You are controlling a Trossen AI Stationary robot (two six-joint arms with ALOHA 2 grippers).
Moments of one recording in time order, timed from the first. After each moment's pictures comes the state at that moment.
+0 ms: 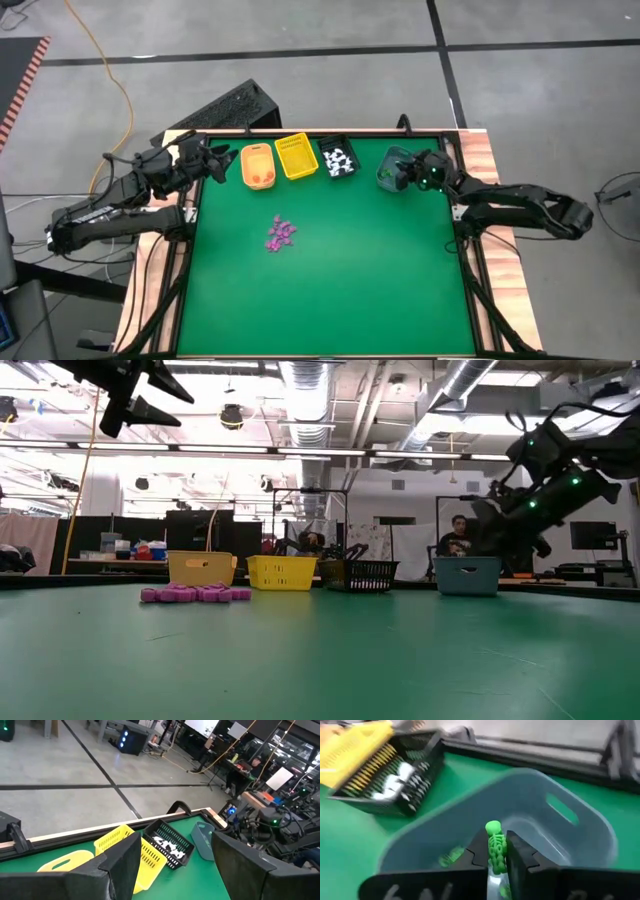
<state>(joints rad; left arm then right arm) 0.38 0.48 0.65 -0.27 -0.35 -0.53 -0.74 0.97 0.16 0.36 0.10 0.32</state>
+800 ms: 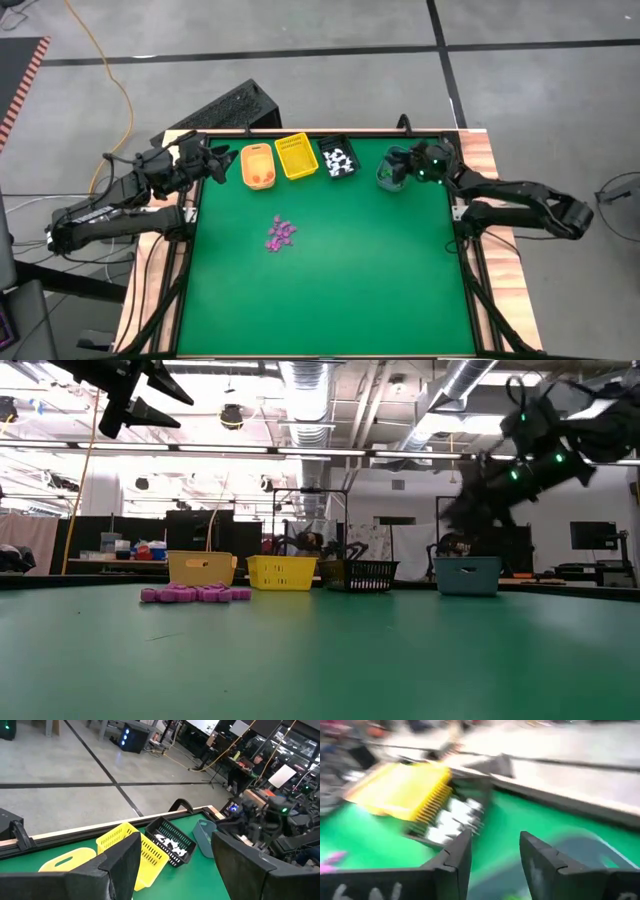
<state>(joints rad) 0.38 0.48 0.65 -0.28 -0.35 -0.53 -0.73 0.97 0.27 0.39 -0.05 0.34</state>
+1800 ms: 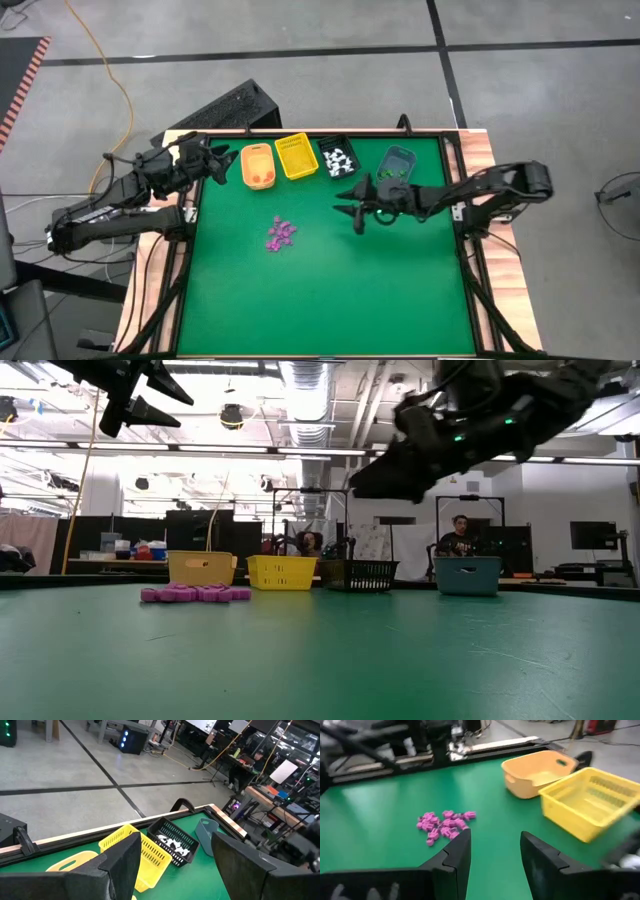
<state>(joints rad) 0.38 0.48 0.65 -0.28 -0.35 -0.49 -0.07 1.39 0.57 0.59 0.10 0.14</state>
